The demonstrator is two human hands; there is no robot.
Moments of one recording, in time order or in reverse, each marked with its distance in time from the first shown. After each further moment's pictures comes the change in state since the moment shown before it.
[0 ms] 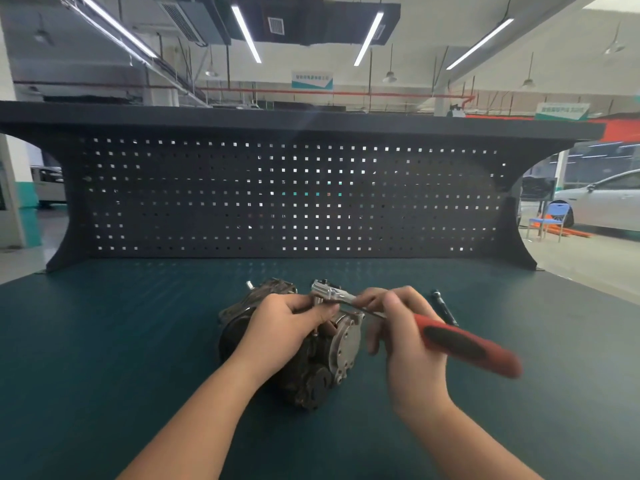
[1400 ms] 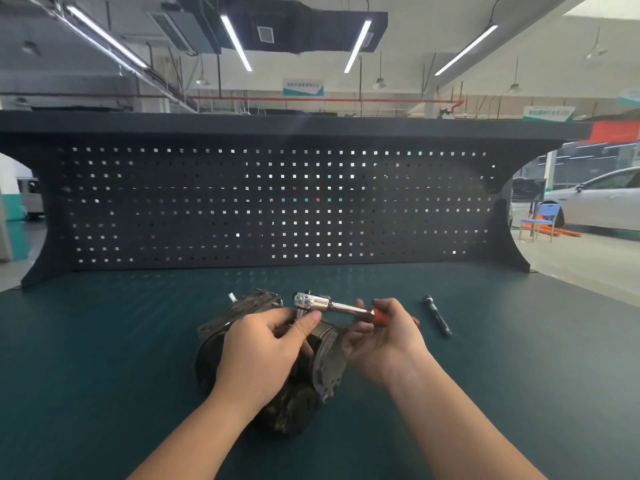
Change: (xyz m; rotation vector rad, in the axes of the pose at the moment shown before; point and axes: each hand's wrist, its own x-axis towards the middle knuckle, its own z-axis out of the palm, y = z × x) left_hand -0.007 -0.001 0.013 0.141 0.245 0.101; right_hand 0.064 0.047 -0.009 0.810 0.364 1.064
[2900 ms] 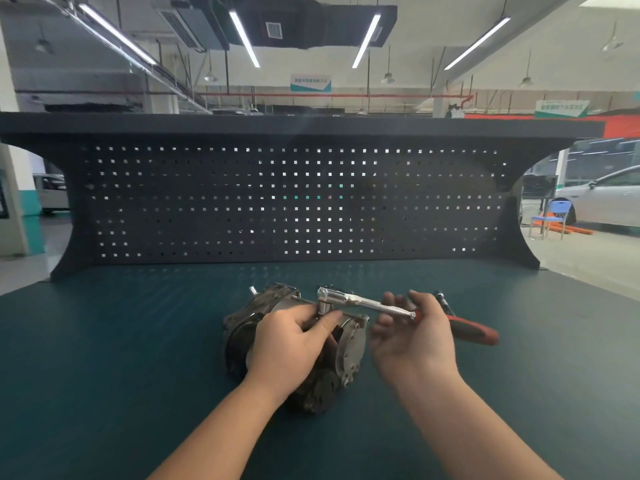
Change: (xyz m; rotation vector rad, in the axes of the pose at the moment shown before) left_hand -0.002 -0.006 0.002 0.002 -0.028 -0.005; right_hand -0.054 0.023 0.004 0.027 -0.037 -0.313
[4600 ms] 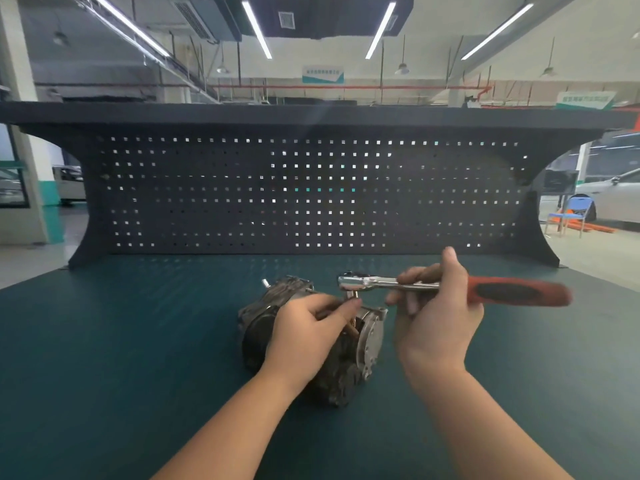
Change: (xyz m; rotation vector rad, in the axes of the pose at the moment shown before) left_hand 0.002 0.008 0.002 -0.213 -0.062 -0.039; right_hand -0.002 0.007 0.016 -0.154 -0.185 -0.669
